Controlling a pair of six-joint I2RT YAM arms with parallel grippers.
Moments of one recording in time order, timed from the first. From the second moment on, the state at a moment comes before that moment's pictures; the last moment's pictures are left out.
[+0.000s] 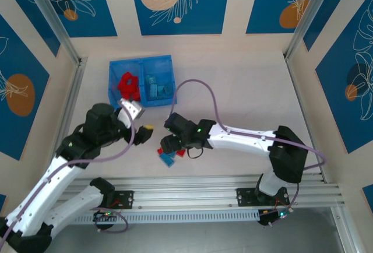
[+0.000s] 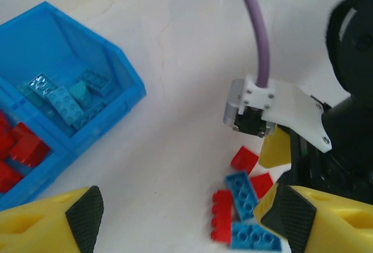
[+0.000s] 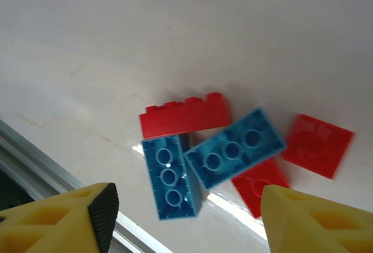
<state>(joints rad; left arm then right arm) -0.56 0.72 0.89 -0.72 0.15 0.14 1.10 1.63 1.16 -0.58 0.03 0.63</state>
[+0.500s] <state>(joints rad) -0.56 0.64 0.79 -0.74 -0.09 0.16 1.30 1.88 1.33 -0.76 0.16 0.62</state>
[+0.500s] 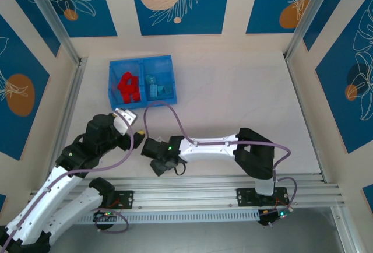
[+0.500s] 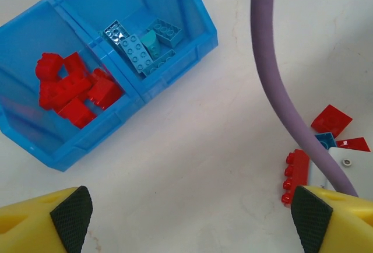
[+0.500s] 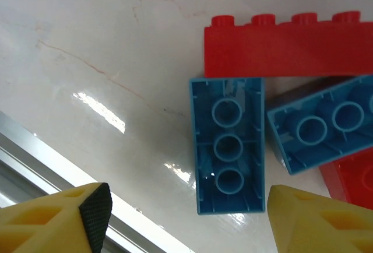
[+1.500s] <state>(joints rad) -0.56 0.60 0.79 -0.74 -0.04 0.18 1.29 1.87 1.21 -0.62 0.19 0.67</state>
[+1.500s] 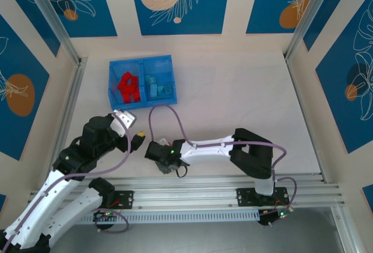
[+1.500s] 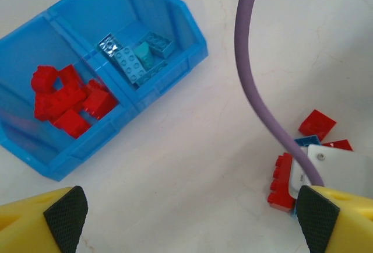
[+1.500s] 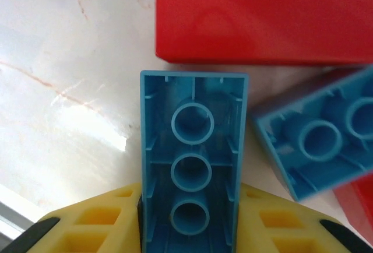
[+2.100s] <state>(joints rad) -0.56 0.54 0.75 -0.65 0.41 0.27 1.00 1.58 1.25 -0.41 0.15 0.52</state>
